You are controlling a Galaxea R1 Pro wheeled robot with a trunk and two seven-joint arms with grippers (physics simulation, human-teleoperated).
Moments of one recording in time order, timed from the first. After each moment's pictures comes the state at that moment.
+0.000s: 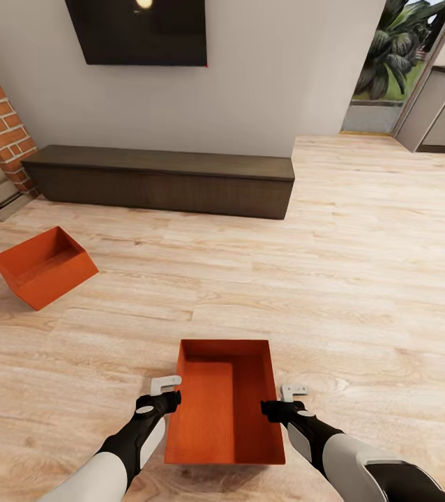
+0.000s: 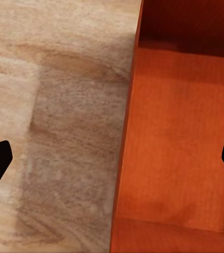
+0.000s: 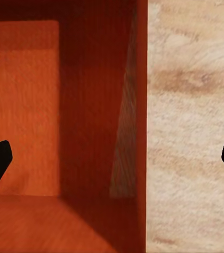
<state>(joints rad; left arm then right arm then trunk) -0.63 -0.14 0.04 -0.37 0.02 0.06 0.21 -0.77 0.09 -0.02 -0.01 0.00 -0.07 -0.03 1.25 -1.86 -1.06</state>
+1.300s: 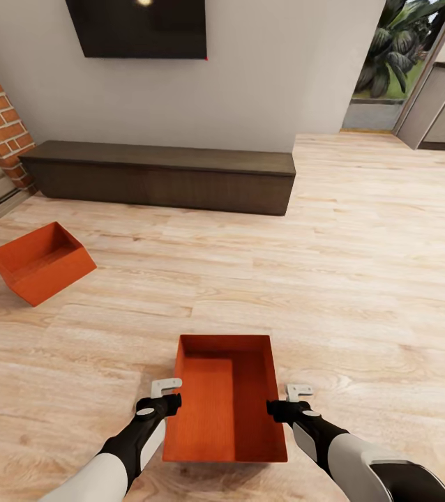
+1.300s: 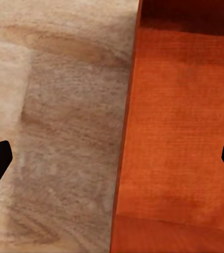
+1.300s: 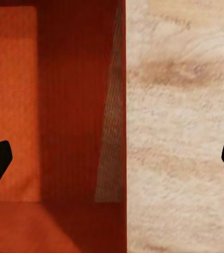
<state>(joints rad) -0.63 -0.14 0.03 -0.35 0.02 0.06 0.21 -0.77 0.07 -0.02 -0.01 0.00 -0.07 -0.03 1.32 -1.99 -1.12</state>
